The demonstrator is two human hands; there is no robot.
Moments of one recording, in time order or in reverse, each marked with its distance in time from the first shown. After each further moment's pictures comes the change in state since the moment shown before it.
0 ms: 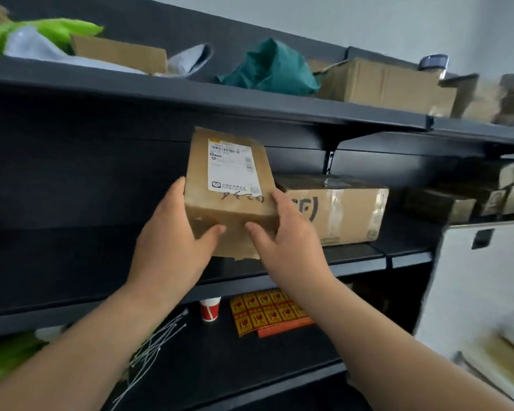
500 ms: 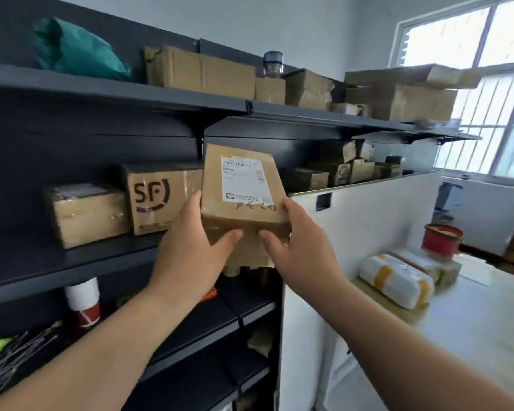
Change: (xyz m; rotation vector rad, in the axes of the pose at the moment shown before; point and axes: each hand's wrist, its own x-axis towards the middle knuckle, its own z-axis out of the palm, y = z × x) left_hand -0.116 0.182 0.155 -0.310 -0.287 0.130; right_hand -0.129 0.129 -0.221 -0.204 0.158 0.218
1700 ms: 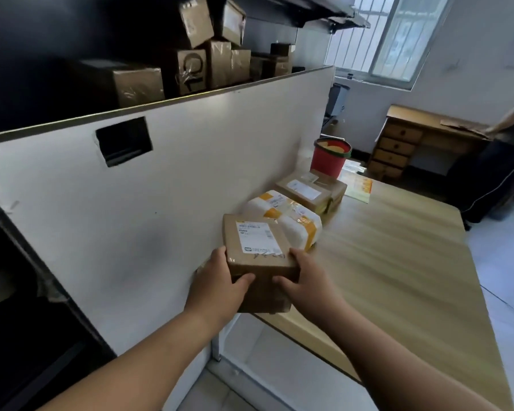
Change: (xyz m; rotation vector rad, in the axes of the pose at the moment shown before) left_hand 0.057 -0.034 0.539 -0.048 -0.793 -0.272; right_hand 0.061 0.487 -0.073 -0.174 -0.171 0.821
